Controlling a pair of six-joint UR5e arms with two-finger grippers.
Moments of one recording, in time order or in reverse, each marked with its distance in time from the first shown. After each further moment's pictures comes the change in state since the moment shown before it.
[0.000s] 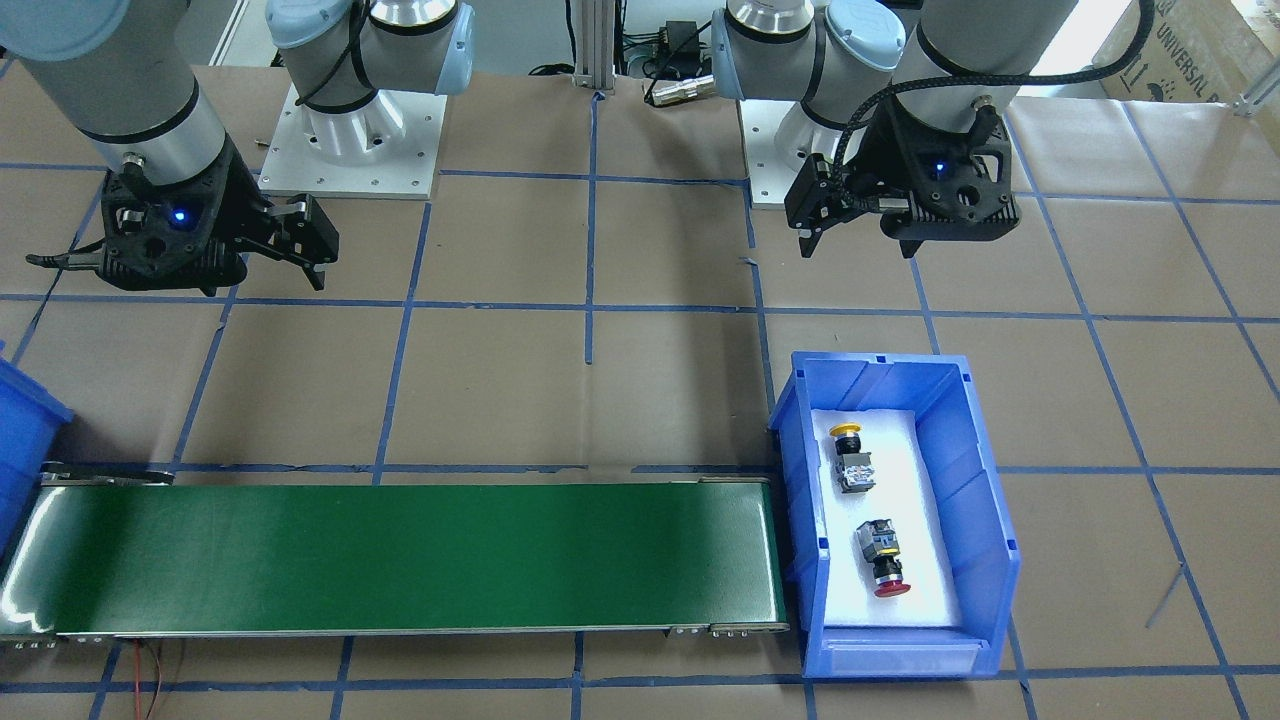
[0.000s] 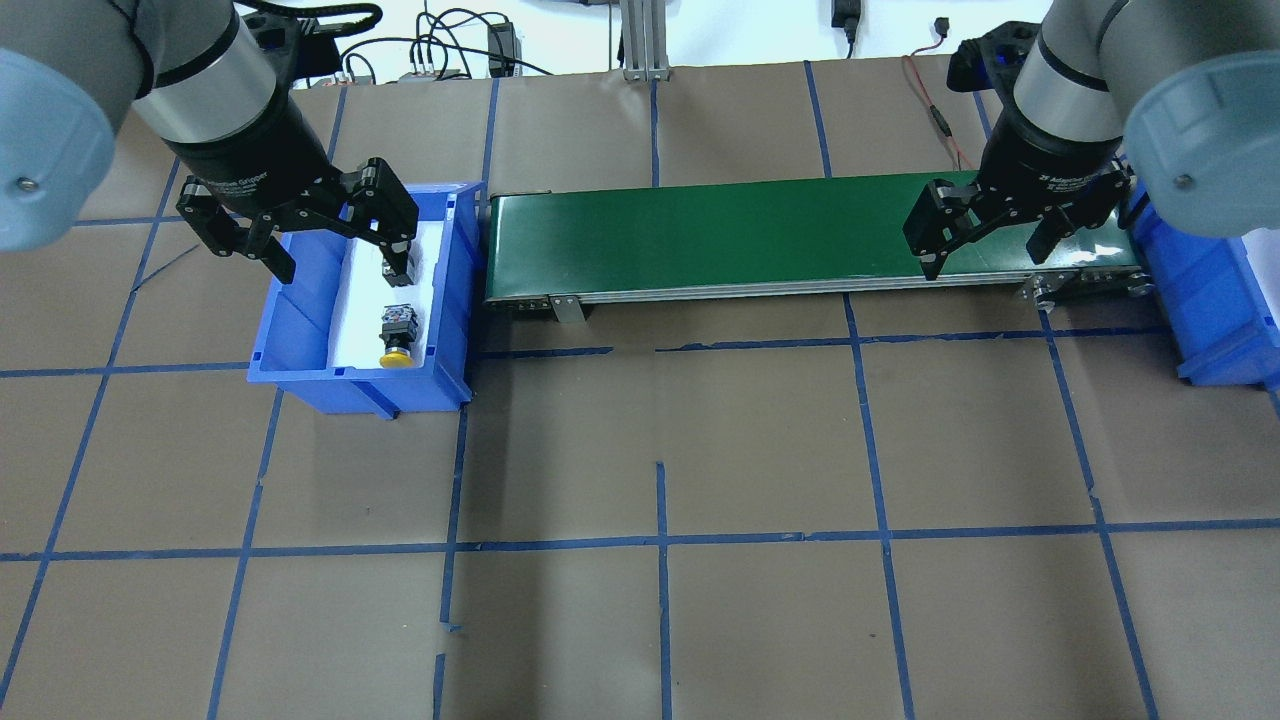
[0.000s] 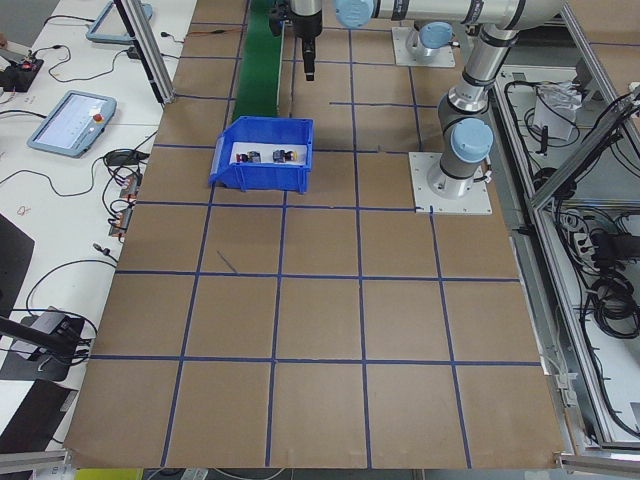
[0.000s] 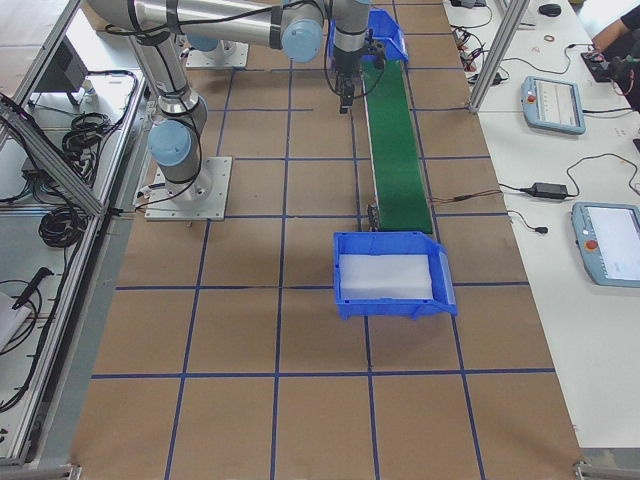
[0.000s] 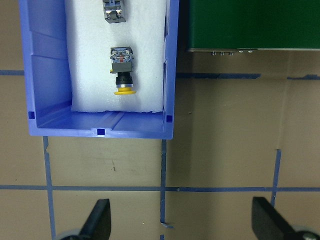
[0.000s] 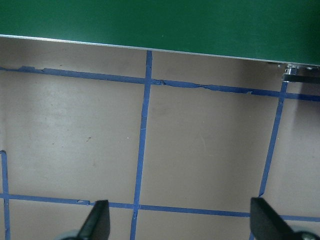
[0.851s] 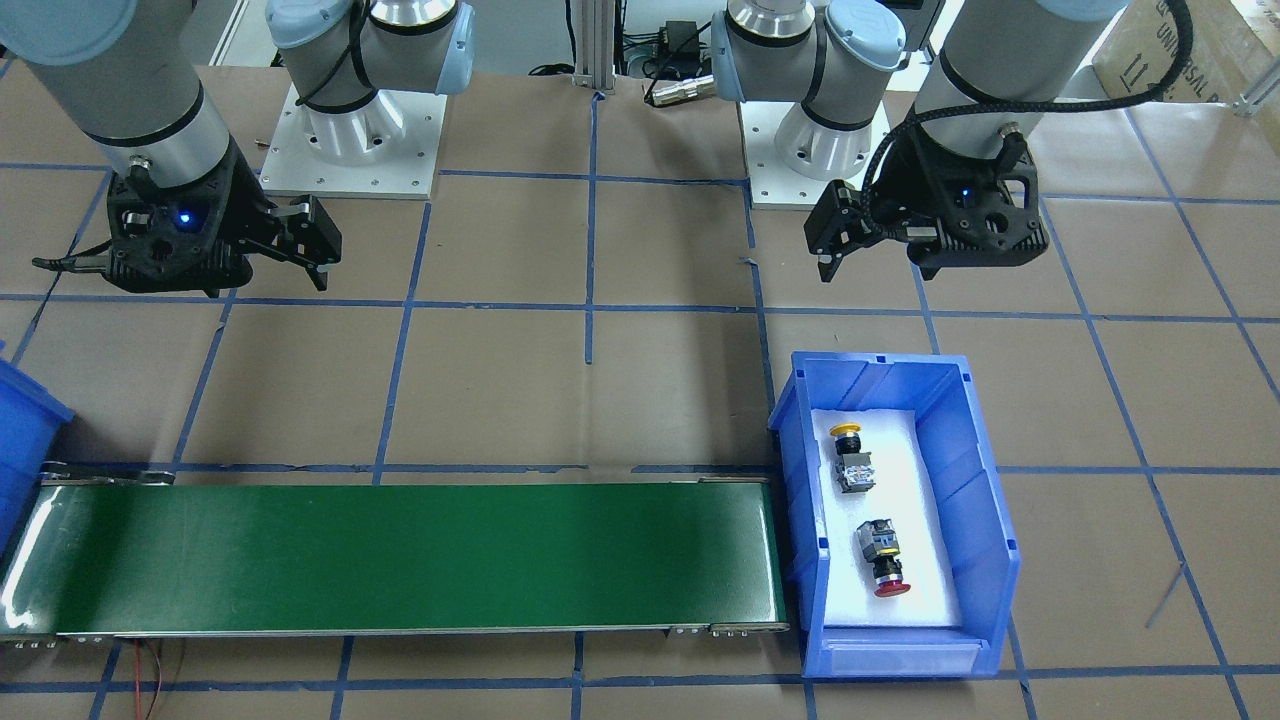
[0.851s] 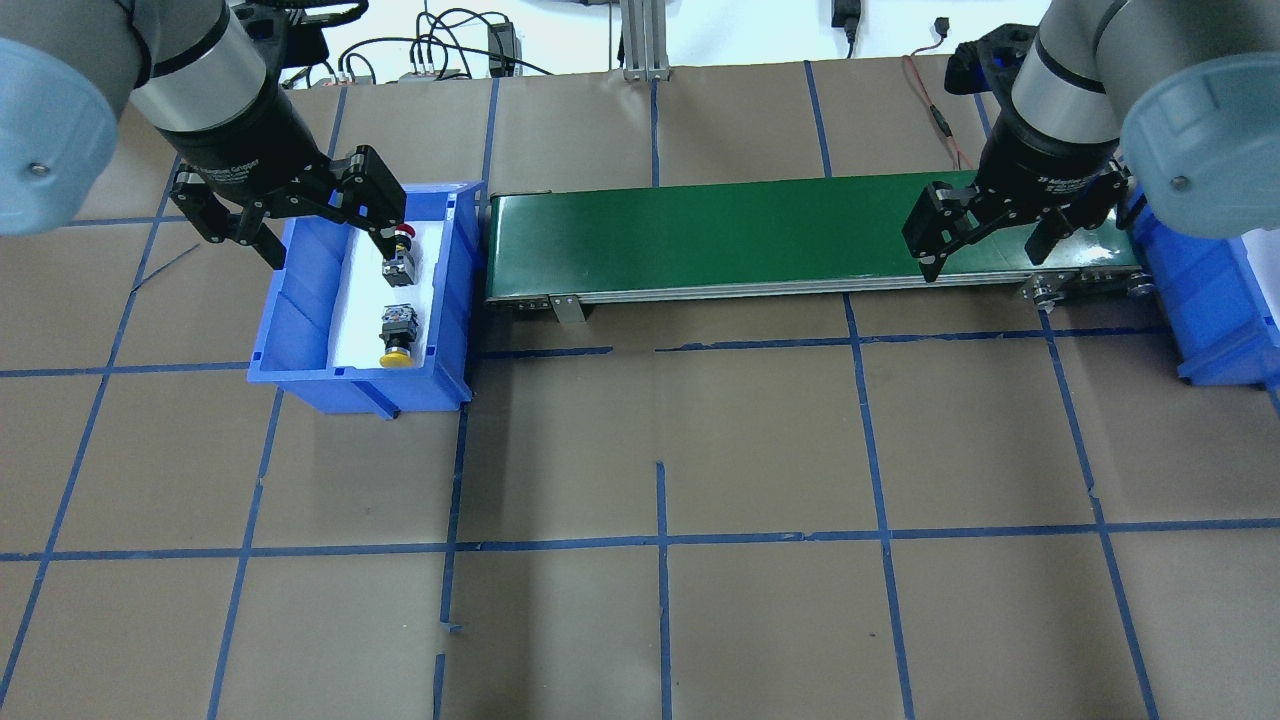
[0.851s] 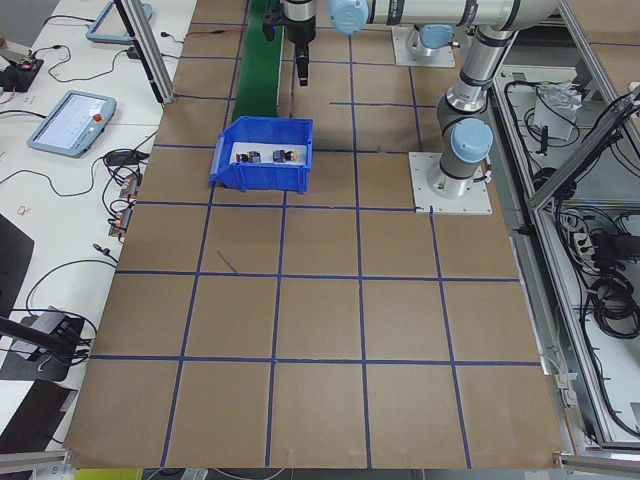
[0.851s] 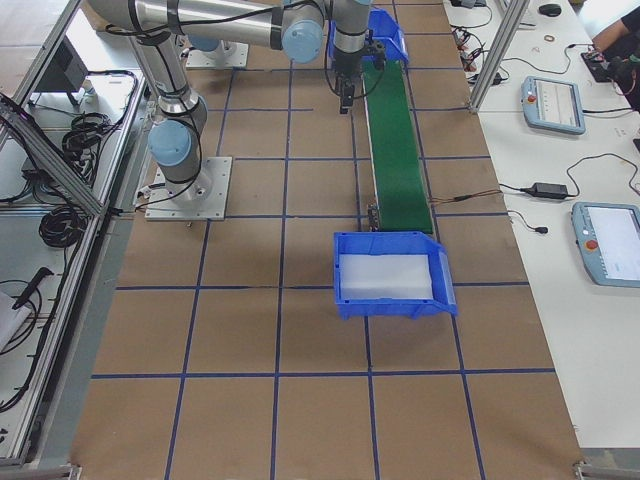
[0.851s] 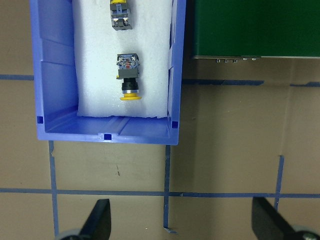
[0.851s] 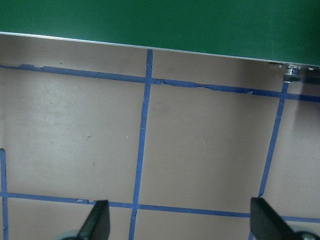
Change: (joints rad) left arm 0.041 -0.053 0.013 0.055 0.007 0.022; right arm 0.001 0.001 0.002 -0.001 -0.001 -0.008
